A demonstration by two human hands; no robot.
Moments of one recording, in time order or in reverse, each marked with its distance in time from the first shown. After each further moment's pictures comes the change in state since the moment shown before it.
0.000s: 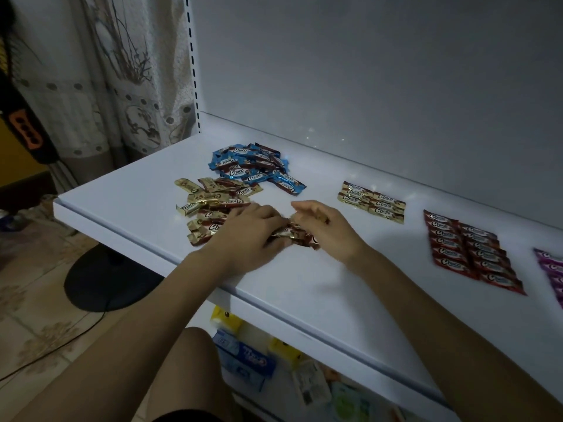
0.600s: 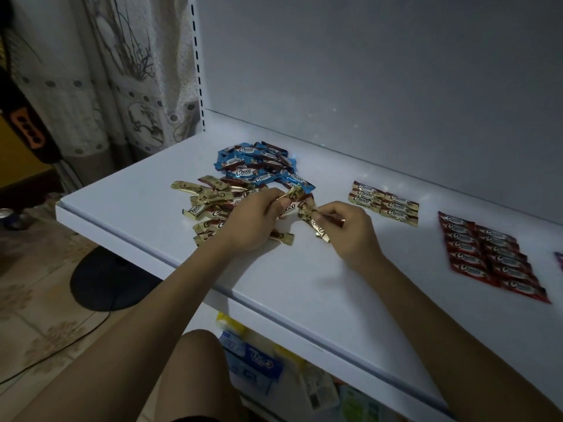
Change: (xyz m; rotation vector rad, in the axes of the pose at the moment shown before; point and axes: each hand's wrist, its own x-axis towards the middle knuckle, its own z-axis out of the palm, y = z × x) left_hand 0.022 -0.010 -0.010 -0.567 0.141 -0.219; right_hand 0.009 0.016 -0.001 -0.219 0.312 -0.204
